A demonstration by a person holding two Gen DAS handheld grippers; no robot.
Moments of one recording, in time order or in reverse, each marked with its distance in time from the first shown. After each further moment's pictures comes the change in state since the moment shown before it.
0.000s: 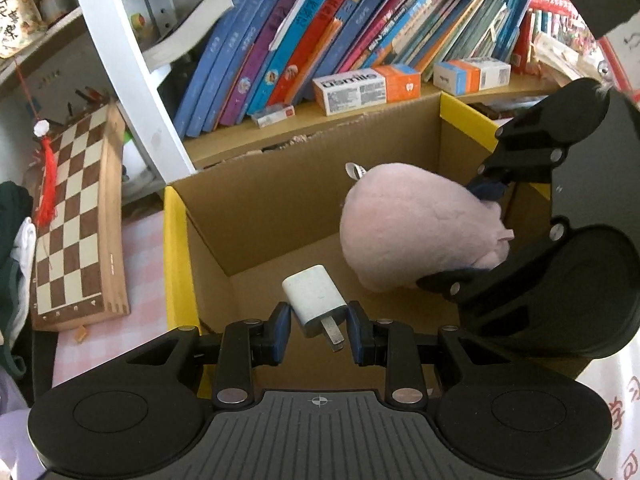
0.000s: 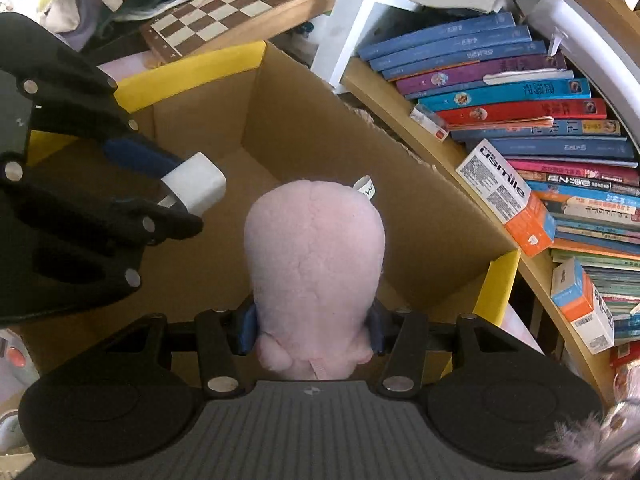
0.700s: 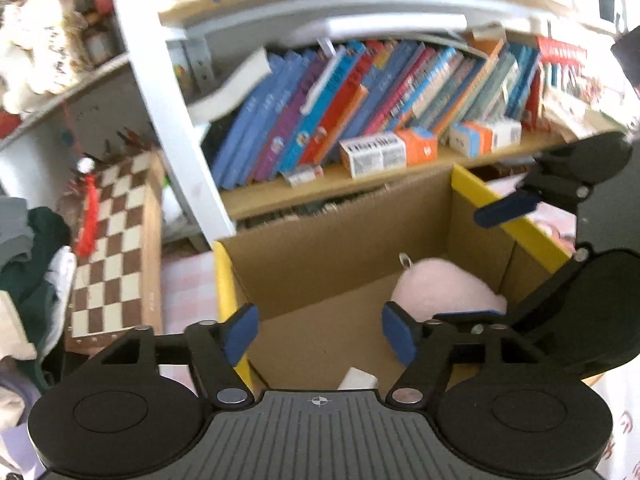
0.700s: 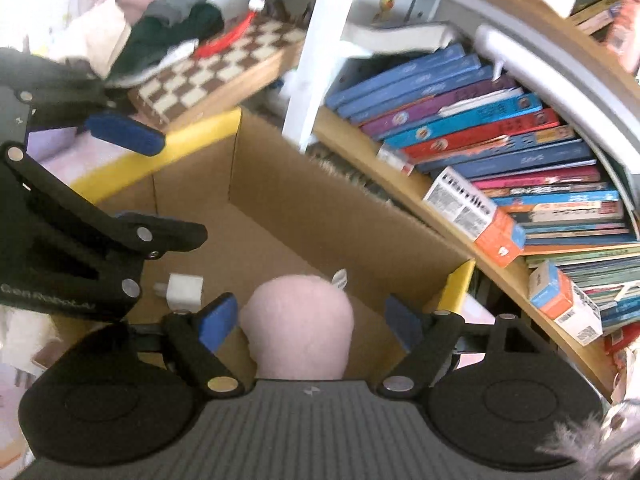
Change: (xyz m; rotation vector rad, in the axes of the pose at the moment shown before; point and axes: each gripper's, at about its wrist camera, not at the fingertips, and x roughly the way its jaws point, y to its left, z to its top) left arm -0.047 0.008 0.004 -0.059 -0.179 0.067; right arm -0.049 -0.006 -0.011 0.106 -0.180 -0.027
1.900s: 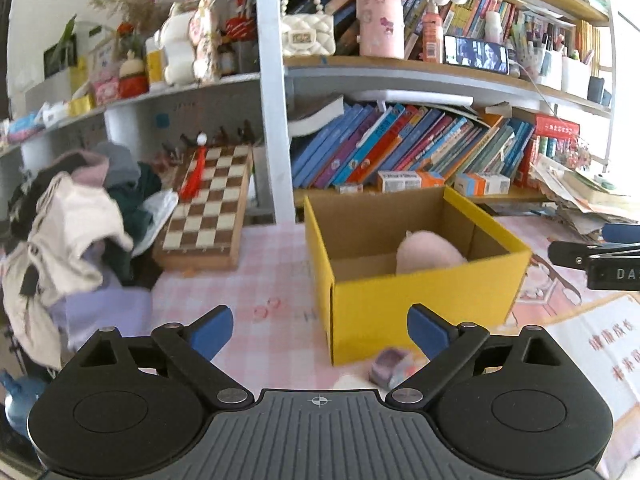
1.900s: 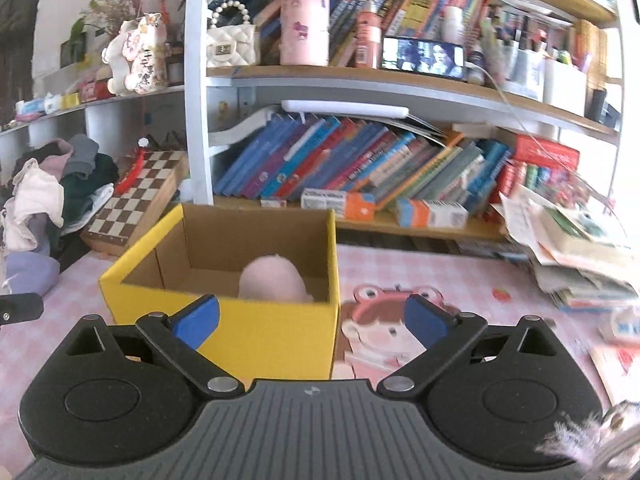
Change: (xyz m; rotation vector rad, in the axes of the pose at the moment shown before) left arm -0.167 0.030 -0.126 -0.182 -0.143 0.038; right arm -0.170 0.082 -0.114 0.504 -0.271 -0.340
